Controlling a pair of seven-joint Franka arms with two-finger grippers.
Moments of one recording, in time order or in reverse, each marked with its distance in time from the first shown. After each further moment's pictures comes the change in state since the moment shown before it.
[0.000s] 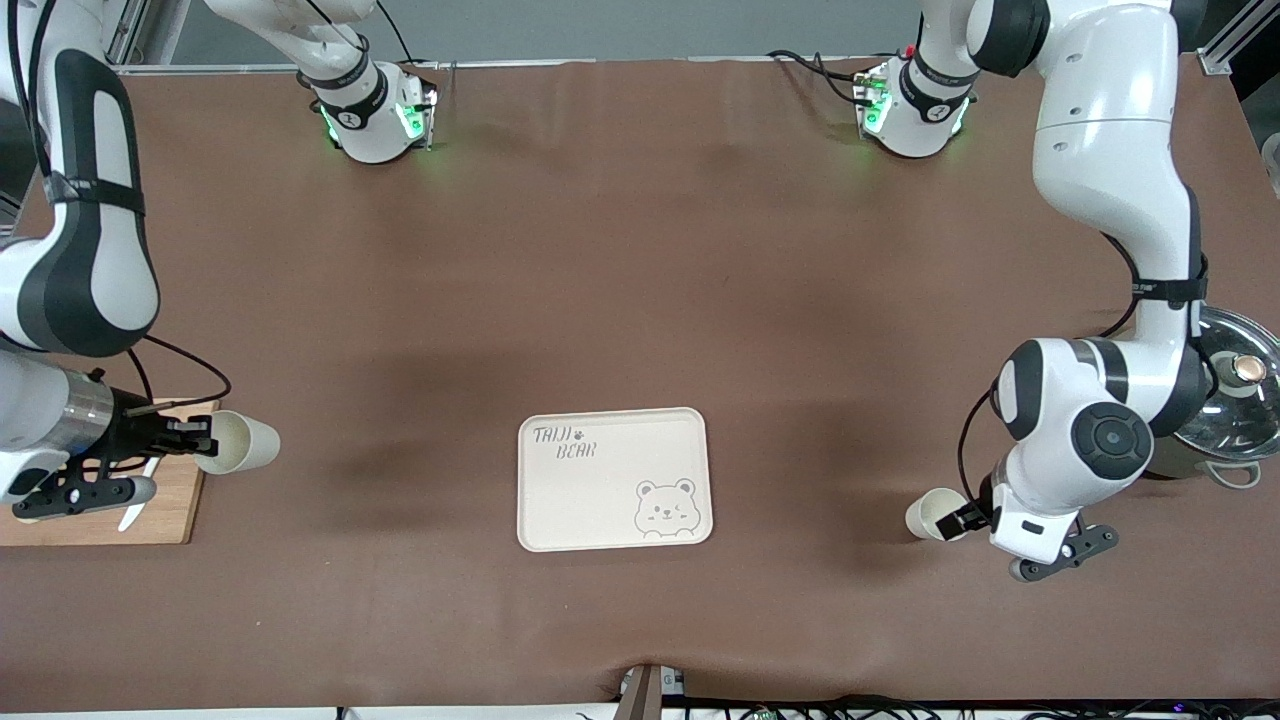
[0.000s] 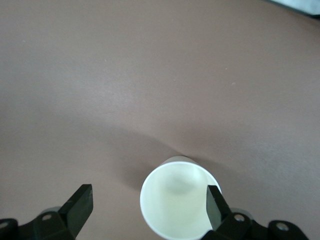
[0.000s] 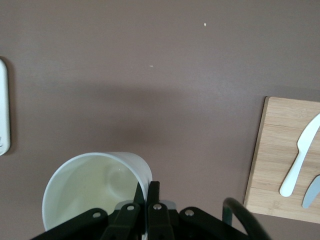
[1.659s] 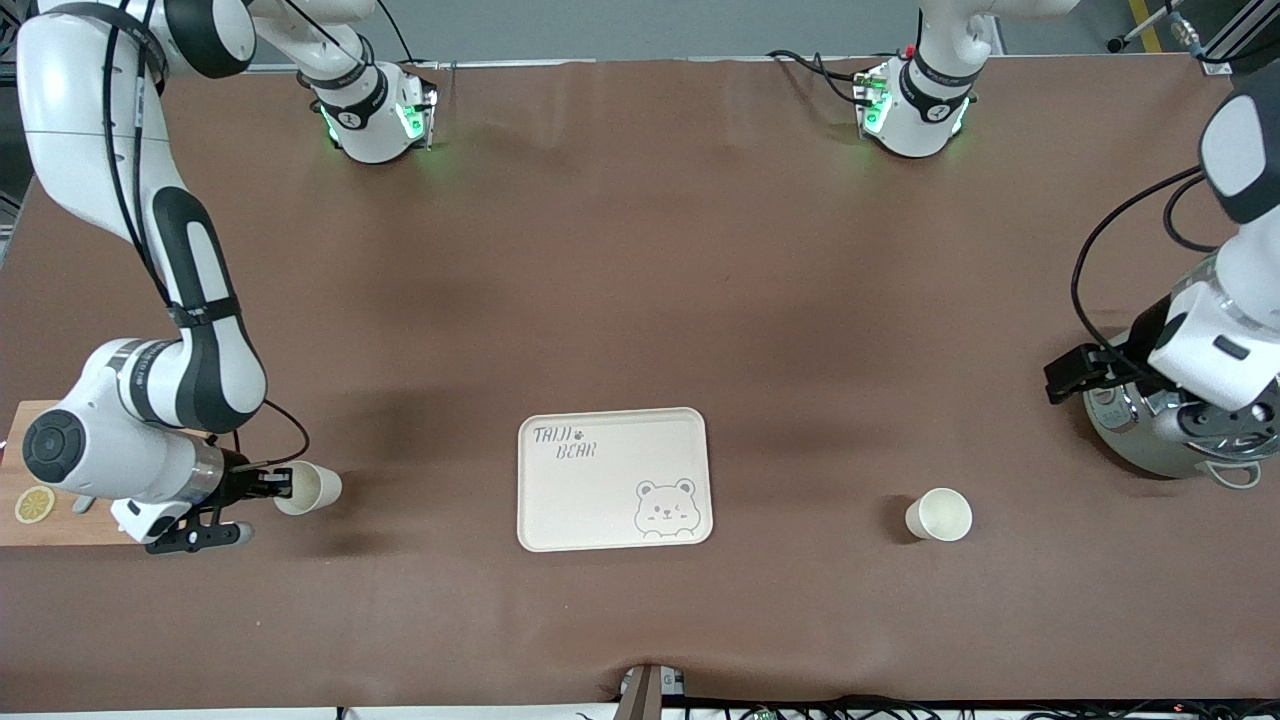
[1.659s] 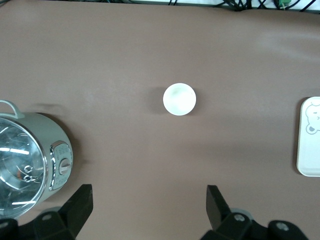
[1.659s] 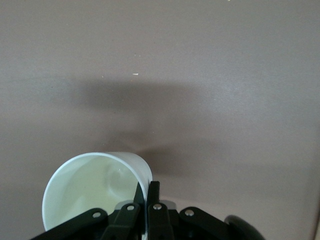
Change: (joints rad) left arm 0.010 -0.466 -0.015 0.003 -0.006 -0.484 0.342; right arm 0.003 0.238 0.021 -0.044 0.022 0.309 0.000
